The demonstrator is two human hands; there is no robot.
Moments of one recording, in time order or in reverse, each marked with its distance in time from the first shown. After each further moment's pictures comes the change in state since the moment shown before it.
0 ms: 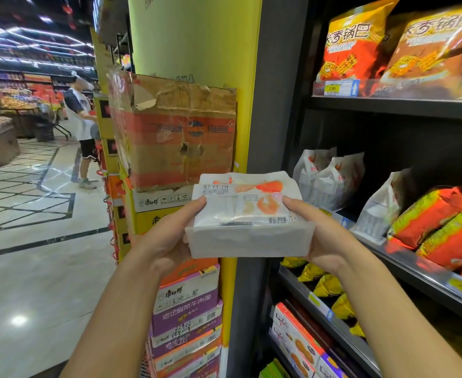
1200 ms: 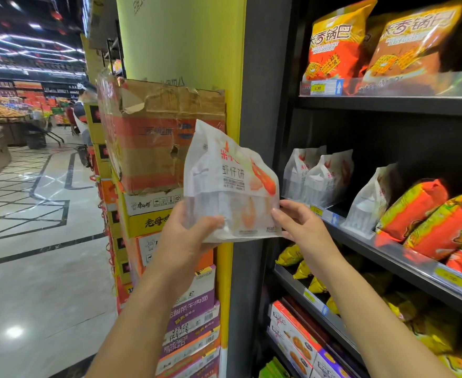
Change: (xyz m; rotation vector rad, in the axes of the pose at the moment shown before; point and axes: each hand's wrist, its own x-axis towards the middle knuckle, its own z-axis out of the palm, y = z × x) left_hand -0.028 -0.020 0.037 -0.004 -0.050 0.403; right_hand 0.012 0.033 -0.012 -0.358 0.269 -0.411
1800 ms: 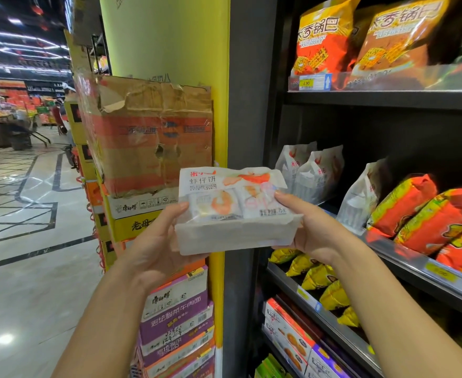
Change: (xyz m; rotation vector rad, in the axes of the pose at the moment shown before) left_hand 0.025 0.001 -0.021 -0.192 -0.051 -0.360; right_hand 0.012 -0.028 -0.030 0.290 -0.243 0.339
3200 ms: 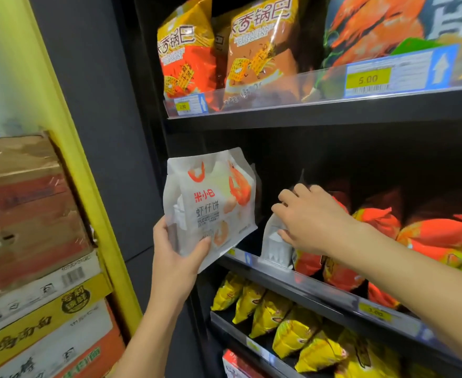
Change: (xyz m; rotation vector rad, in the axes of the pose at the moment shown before) left_hand 0.208 -0.095 0.175 0.555 0.032 0.572; right_hand 0.036 -0.075 -0.204 -2.191 0.444 -0.244
